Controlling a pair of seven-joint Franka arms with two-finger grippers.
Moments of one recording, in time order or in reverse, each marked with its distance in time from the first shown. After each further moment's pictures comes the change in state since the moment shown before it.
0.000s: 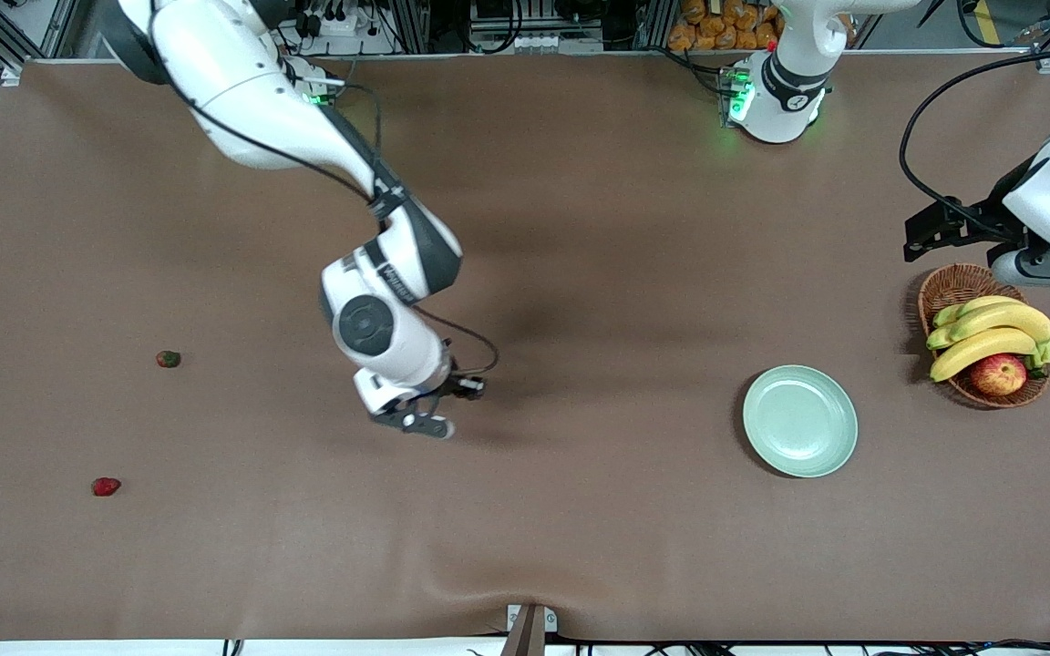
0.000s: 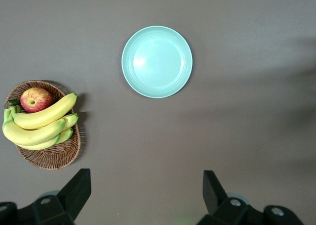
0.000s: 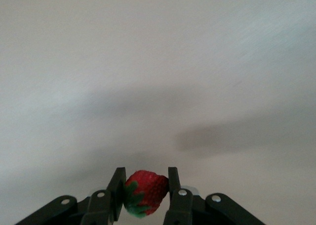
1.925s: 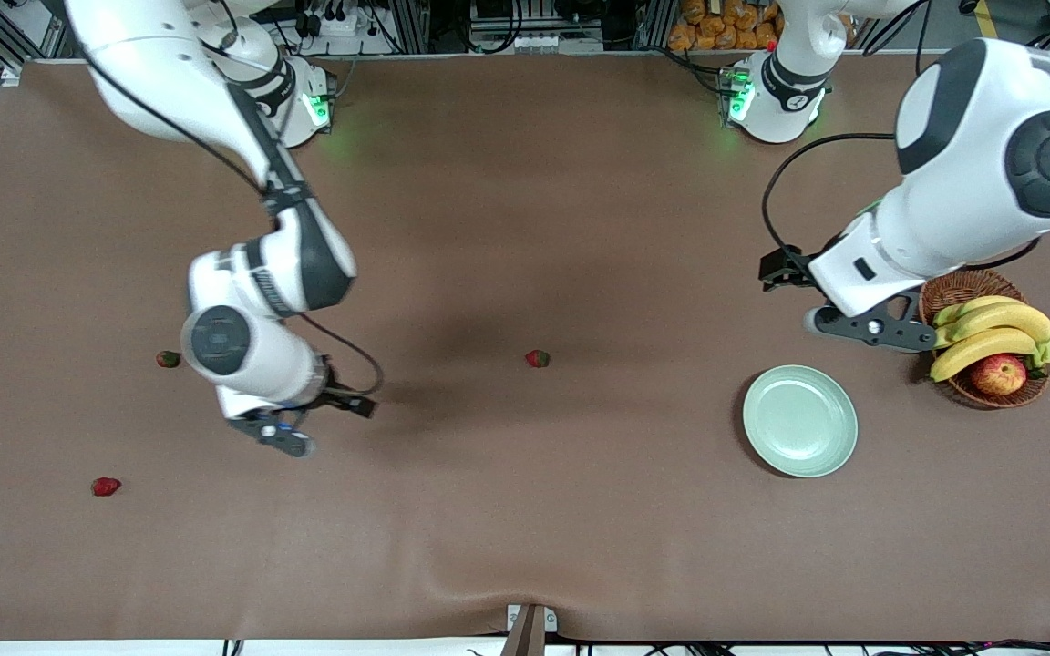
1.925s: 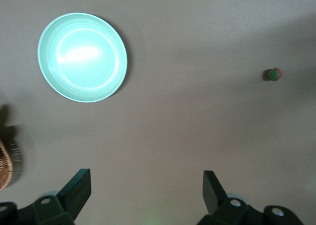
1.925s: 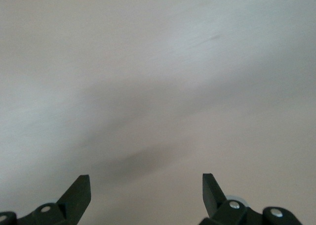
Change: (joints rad) left arm -0.187 0.164 -0.018 0.001 -0.076 0.072 -0.101; right arm -0.212 -0.243 -0.152 -0.189 -0.016 -0.219 -0.162
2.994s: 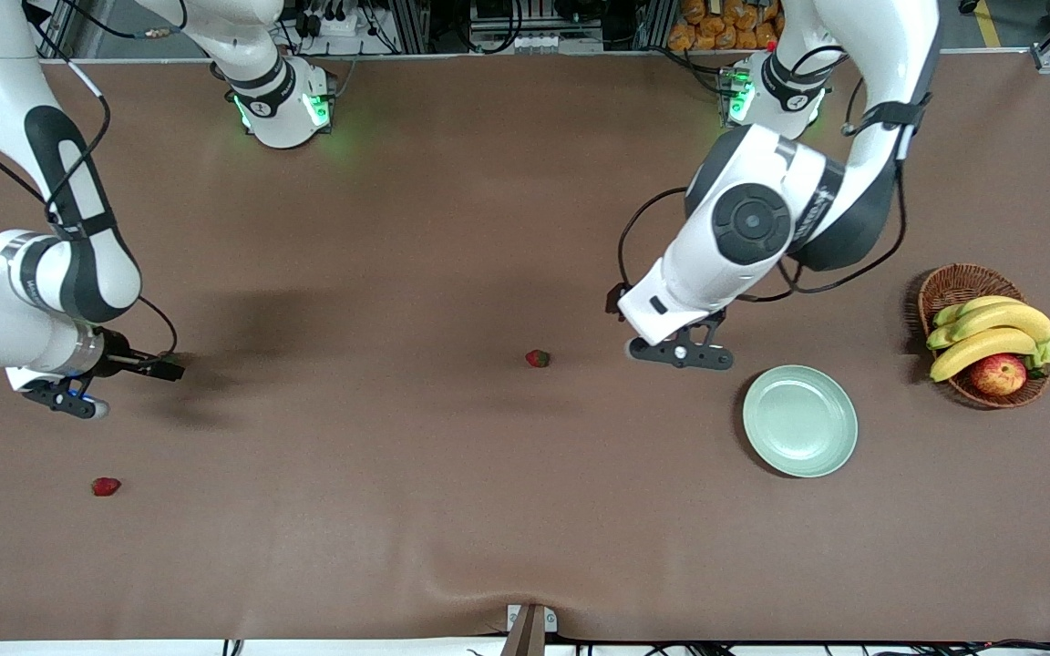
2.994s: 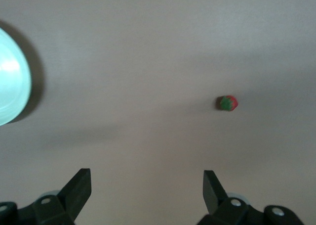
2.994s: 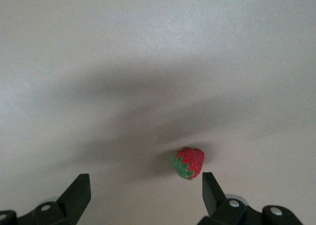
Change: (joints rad) left arm -0.248 0.214 -0.002 0.001 -0.008 0.285 -0.287; right arm -0.473 -0.094 -0.001 -0.400 -0.040 0.257 -0.566
